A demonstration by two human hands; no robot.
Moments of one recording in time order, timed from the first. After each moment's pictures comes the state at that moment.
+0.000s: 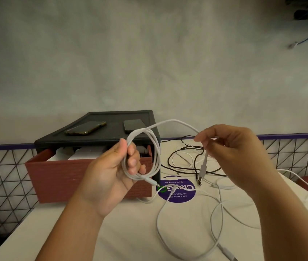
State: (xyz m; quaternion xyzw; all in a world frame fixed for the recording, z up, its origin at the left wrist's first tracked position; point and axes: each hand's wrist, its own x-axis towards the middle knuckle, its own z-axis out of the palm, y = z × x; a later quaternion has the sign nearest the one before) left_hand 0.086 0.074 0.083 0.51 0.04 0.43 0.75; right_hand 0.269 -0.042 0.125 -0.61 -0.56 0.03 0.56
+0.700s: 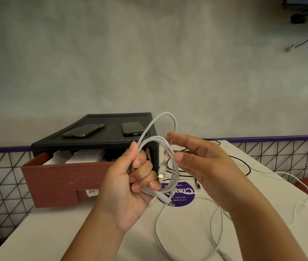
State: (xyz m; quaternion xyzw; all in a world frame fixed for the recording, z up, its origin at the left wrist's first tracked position) left_hand 0.111 0.039 0.093 0.39 0.08 0.43 0.81; right_hand 0.253 -0.023 0.110 -0.49 -0.57 0.31 0.58
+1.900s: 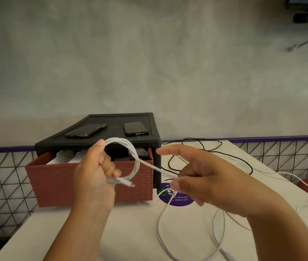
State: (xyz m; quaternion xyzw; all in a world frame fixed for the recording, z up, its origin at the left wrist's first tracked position) left_hand 0.090 0.073 0.089 0.36 0.21 0.67 0.61; right_hand 0.245 -0.044 0.124 -0.54 -0.69 0.28 0.39
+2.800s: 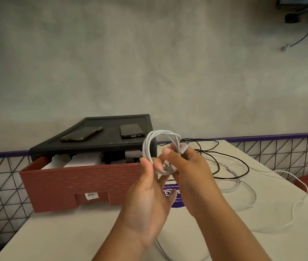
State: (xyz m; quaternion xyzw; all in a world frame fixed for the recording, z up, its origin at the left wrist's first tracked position) left_hand 0.141 0.019 0.073 0.41 0.11 0.43 0.80; right_hand 0.229 0.001 0.092 -0.44 -0.39 0.37 0.72
